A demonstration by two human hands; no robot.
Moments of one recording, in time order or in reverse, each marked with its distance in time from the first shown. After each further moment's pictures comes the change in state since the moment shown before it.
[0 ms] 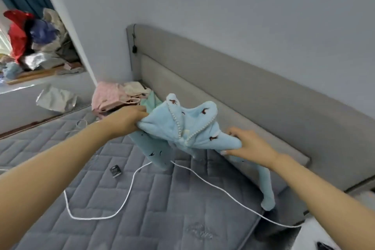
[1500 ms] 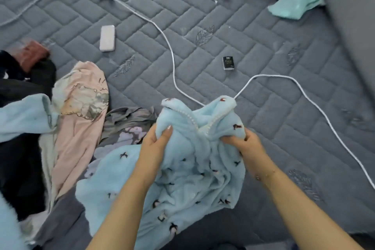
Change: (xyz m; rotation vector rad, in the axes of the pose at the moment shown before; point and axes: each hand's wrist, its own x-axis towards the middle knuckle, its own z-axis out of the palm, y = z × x) left_hand -0.380 -0.033 0.354 -1.531 0.840 -1.300; right_hand 0.051 -0.173 0.494 1.026 -0.543 0.408
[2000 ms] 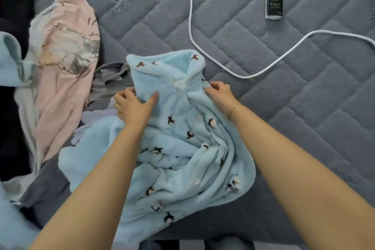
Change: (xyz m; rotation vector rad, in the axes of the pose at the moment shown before) left_hand 0.135 -0.108 -0.054 0.898 0.518 -0.262; right_hand 0.227 0.100 0.058 -0.481 -0.075 0.177
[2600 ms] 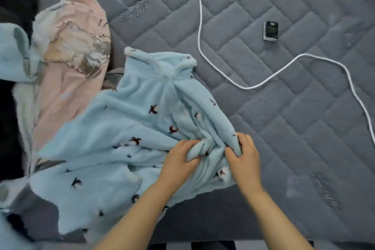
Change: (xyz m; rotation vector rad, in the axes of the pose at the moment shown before) left_hand -0.110 -0.055 0.006 -0.301 -0.625 0.492; right_hand -0.171 0.054 0.031 -0.209 0.408 -0.291
